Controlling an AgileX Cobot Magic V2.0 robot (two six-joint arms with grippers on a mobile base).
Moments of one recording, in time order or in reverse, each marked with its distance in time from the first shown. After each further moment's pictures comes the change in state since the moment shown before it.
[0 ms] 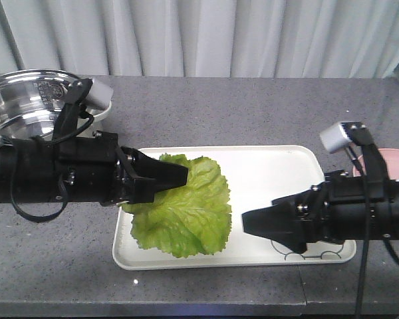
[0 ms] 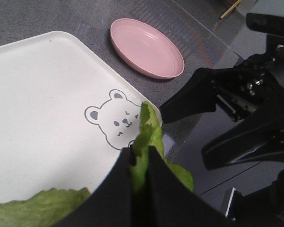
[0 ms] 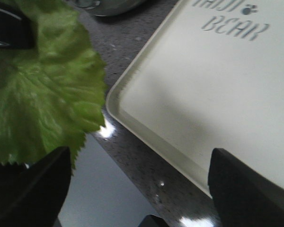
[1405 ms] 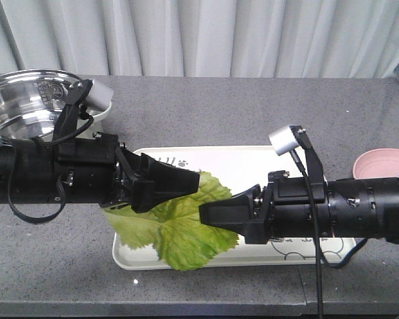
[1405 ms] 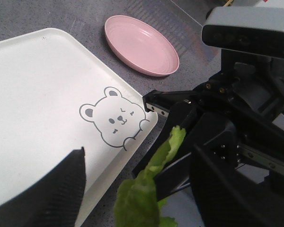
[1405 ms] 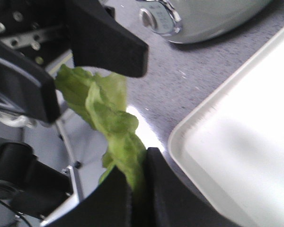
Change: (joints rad) left arm 0.000 0.000 0.000 0.000 0.019 0.002; right arm 0.155 0.162 0.000 0.351 -0.001 -0.323
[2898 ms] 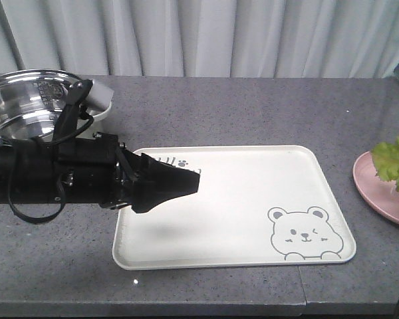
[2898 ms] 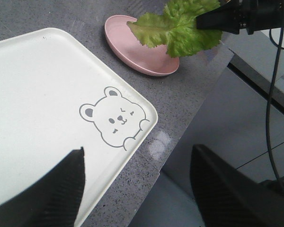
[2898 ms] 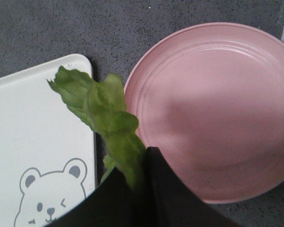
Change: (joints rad) left arm 0.000 0.000 0.000 0.000 0.000 0.000; right arm -0.883 -0.086 -0.253 -0.784 0.006 0.720
